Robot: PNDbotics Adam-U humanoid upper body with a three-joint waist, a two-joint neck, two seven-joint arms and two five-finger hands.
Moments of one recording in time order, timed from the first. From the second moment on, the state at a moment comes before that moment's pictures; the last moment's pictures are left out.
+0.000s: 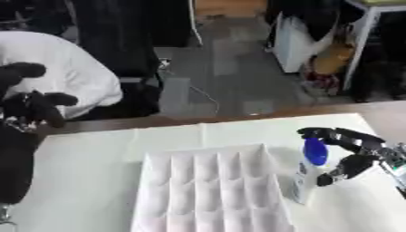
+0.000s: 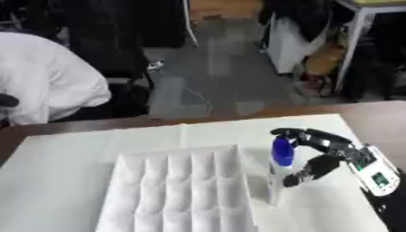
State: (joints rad) left arm -0.46 0.43 -0.08 -1.99 0.45 -0.38 0.03; right arm -0.89 -0.65 0.14 -0.87 0.16 -0.41 0.70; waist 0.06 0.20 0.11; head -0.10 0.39
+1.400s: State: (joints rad) left arm -0.47 0.43 -0.08 -1.99 0.46 -0.38 0.03; right arm -0.87 -0.62 0.17 -0.90 0.06 -0.40 0.71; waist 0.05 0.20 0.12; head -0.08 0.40
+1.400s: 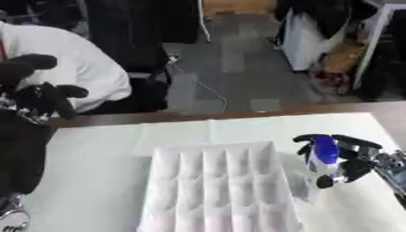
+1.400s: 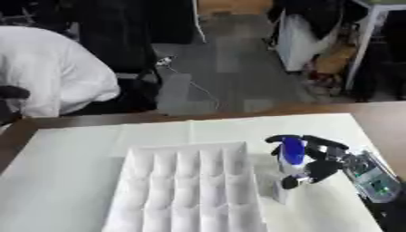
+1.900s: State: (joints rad) left arm -0.47 0.43 -0.08 -1.99 0.46 -0.39 0.02; right arm -0.87 -0.61 0.17 -0.89 0.04 -0.46 0.65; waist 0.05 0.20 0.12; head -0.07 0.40
